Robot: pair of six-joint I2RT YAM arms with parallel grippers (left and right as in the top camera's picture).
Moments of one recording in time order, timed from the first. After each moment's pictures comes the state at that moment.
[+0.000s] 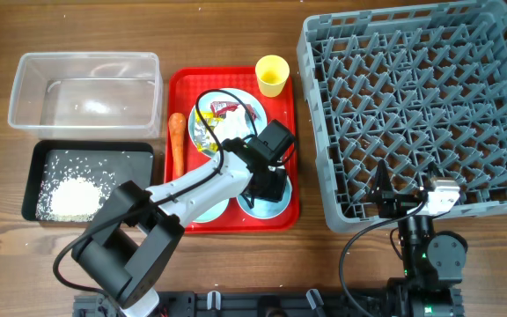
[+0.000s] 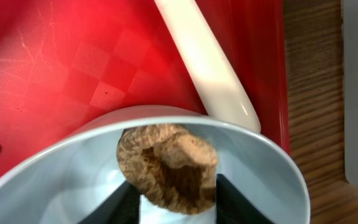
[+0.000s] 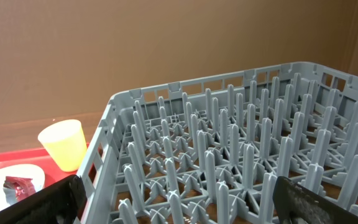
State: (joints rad) left arm -0.75 1.81 1.10 -0.65 0.16 -0.50; right arm -0.01 0.01 0.04 -0.07 0.00 0.13
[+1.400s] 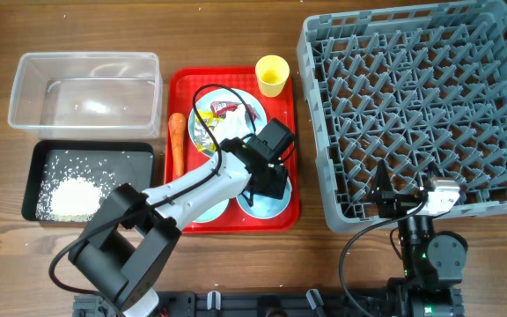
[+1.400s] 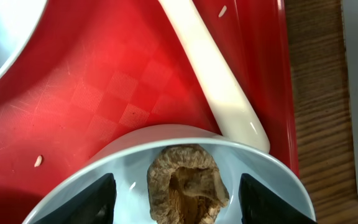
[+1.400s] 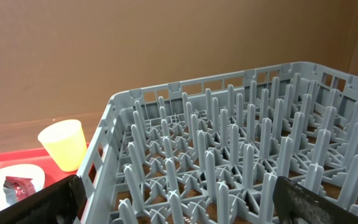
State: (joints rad) left arm -0.75 1.80 1.10 -0.63 0.08 -0.50; right arm -0.01 0.01 0.04 -0.07 0.00 0.13
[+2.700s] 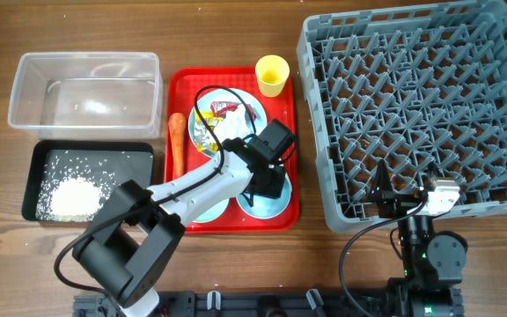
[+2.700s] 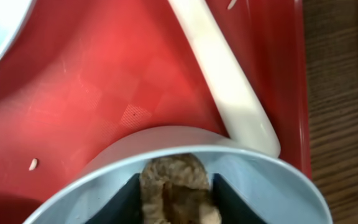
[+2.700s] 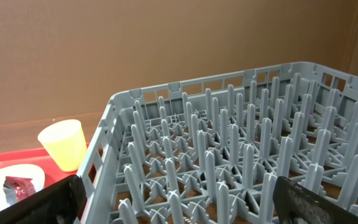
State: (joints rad) left arm -0.75 1.82 1.10 -0.63 0.08 -0.50; right arm -0.01 0.01 0.04 -0.07 0.00 0.13
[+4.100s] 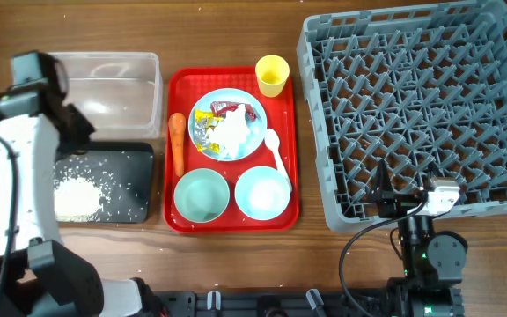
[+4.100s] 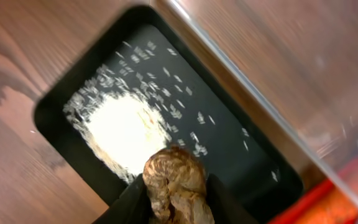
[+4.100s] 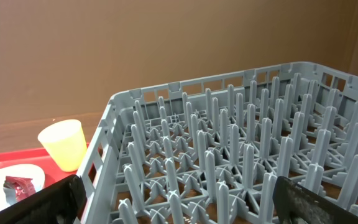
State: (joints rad) left arm 0.29 1.59 1.38 -1.12 -0.24 -0.47; right arm -0.01 0.01 0.04 -0.07 0.00 0.13
